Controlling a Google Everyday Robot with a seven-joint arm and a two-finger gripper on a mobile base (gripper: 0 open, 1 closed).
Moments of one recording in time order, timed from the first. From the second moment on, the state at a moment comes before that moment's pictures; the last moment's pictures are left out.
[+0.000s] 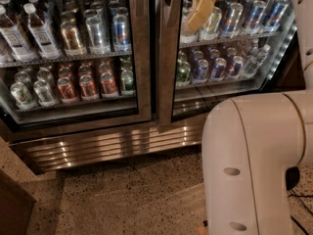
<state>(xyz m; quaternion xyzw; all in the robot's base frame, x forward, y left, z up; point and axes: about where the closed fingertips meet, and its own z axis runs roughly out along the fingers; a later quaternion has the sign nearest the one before) 0.636 -0.042 1.029 -0.69 0.55 0.29 0.36</state>
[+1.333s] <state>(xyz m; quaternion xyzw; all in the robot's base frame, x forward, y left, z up) 0.636 -0.042 1.029 -0.69 0.55 0.29 0.36</state>
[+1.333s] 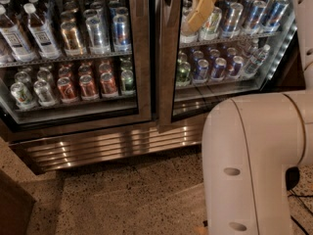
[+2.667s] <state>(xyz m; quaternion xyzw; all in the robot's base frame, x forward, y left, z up) 0.636 -0.044 1.029 -0.69 0.55 0.29 0.36</state>
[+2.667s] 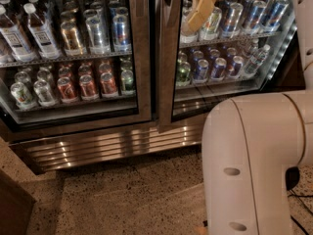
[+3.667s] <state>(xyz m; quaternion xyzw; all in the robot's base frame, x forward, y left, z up) 0.636 -0.042 1.029 -0.69 0.55 0.29 0.36</state>
